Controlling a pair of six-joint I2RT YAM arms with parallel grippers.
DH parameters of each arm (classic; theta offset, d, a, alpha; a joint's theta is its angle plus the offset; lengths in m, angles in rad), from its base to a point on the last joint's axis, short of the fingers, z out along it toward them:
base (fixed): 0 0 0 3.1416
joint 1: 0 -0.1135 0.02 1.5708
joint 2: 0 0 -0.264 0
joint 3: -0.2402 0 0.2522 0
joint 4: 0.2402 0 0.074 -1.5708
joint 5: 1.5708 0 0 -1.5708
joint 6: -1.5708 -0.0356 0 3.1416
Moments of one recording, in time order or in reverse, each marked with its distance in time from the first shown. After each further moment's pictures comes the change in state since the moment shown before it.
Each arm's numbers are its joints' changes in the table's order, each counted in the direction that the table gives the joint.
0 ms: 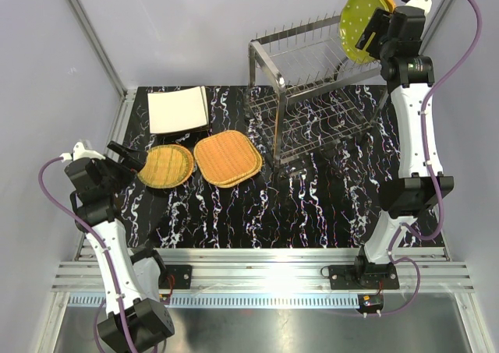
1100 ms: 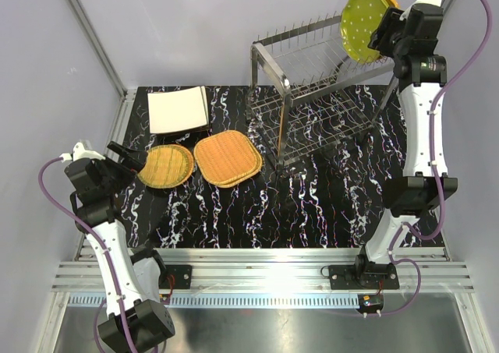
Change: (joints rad) left arm 0.000 -0.008 0.000 0.003 0.000 0.000; right arm 0.075 0.010 -0.030 -0.010 -0.162 0.075
